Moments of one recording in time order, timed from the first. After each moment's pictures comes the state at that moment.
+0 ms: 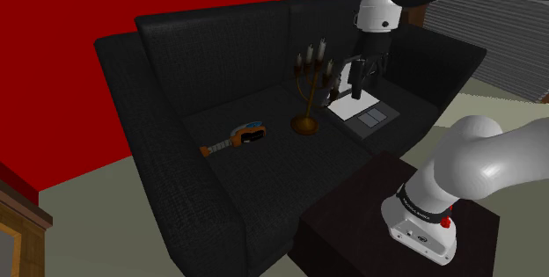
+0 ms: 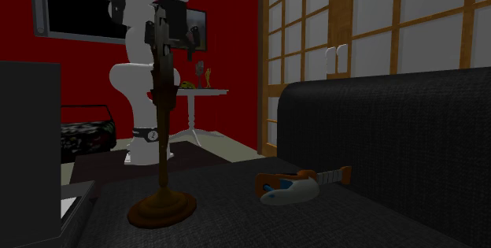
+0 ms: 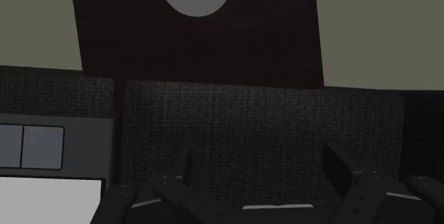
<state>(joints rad) 0.01 -0.74 0.00 -2.45 0.08 1.50 0.08</state>
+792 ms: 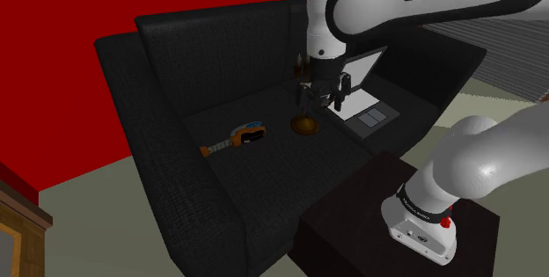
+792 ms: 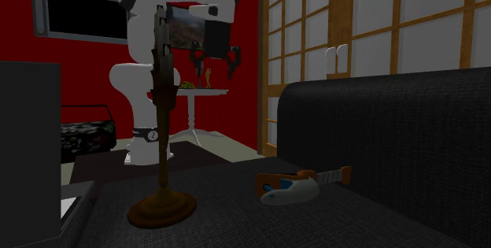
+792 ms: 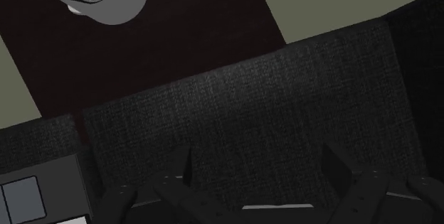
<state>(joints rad) -0.02 -0.50 0.28 -2.40 0.20 1.69 0.61</state>
